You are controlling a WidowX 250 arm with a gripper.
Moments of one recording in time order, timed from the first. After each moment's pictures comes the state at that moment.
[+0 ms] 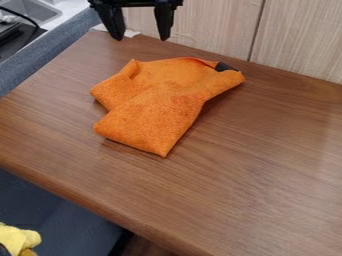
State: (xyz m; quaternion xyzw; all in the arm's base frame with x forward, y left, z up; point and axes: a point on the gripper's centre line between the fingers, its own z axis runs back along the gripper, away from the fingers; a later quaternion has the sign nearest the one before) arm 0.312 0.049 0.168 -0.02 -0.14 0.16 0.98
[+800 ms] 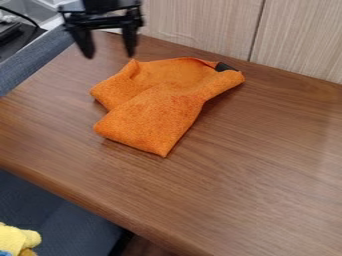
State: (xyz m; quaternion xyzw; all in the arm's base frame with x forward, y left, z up) arm 0.314 0.114 0.122 -0.03 -0.09 0.21 0.97
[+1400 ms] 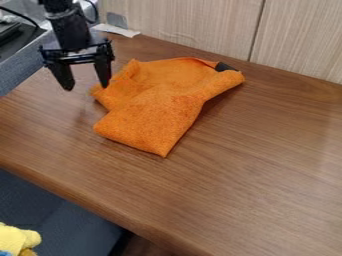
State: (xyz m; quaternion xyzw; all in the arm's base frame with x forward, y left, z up) arm 0.307 0.150 0.061 -0.05 -0.04 0.22 0.97
